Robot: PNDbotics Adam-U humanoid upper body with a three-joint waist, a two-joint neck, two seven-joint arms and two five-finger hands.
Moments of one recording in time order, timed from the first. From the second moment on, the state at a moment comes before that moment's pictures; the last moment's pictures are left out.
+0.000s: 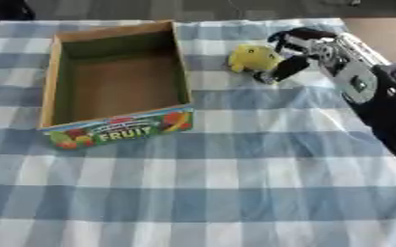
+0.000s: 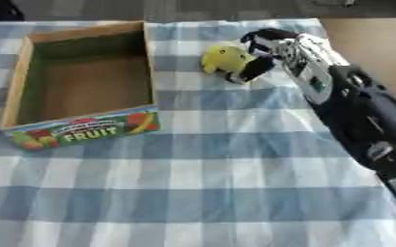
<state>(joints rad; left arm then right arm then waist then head) -0.24 0.15 0.07 -1.98 0.10 -0.15 0.44 -0.91 -0.76 0.28 -1.15 0.67 0.27 0.50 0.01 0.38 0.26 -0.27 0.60</state>
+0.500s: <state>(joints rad) -0.24 0.15 0.07 -1.98 0.10 -0.14 0.44 -0.91 -0.75 0.27 -1.13 0.69 0.27 0.48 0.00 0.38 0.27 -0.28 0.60</state>
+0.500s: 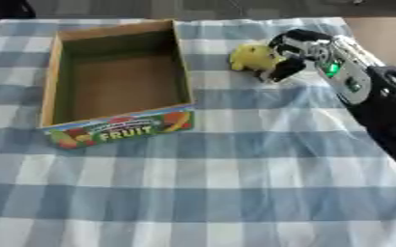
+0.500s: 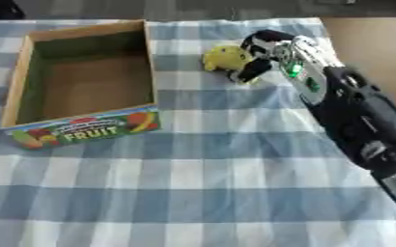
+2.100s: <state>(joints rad) -0.24 0.15 0.07 -1.98 0.09 -0.13 0.43 -0.94 -0.80 0.25 -1.43 0.55 0.40 0.34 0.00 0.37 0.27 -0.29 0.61</state>
